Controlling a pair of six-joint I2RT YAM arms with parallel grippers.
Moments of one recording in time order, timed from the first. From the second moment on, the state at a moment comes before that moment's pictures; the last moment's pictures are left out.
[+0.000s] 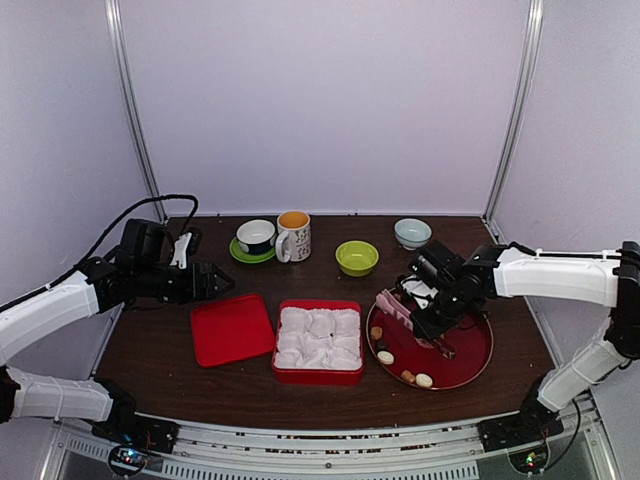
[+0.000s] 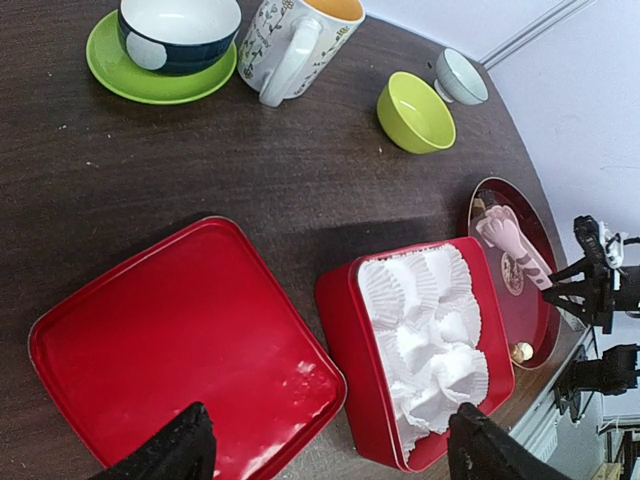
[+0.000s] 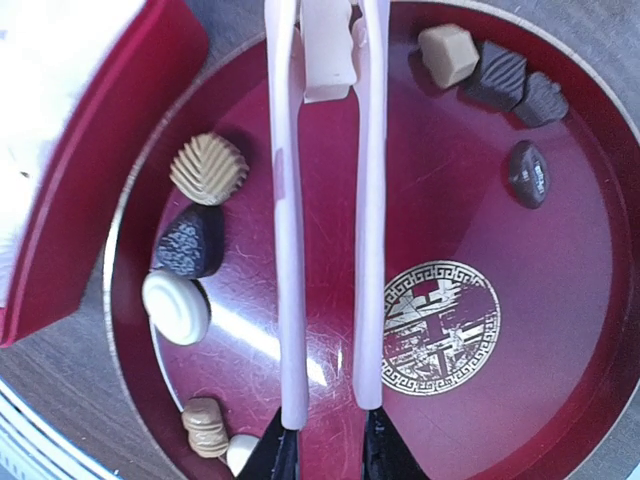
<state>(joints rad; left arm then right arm) -0.46 1.06 0.75 -0.37 0.31 -0.48 0.75 1.45 0.96 -0.75 0.07 0.18</state>
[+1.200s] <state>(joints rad) -0.60 1.19 0.75 -0.30 0.30 -0.53 0.92 1.45 1.03 -0.68 0.03 0.16</state>
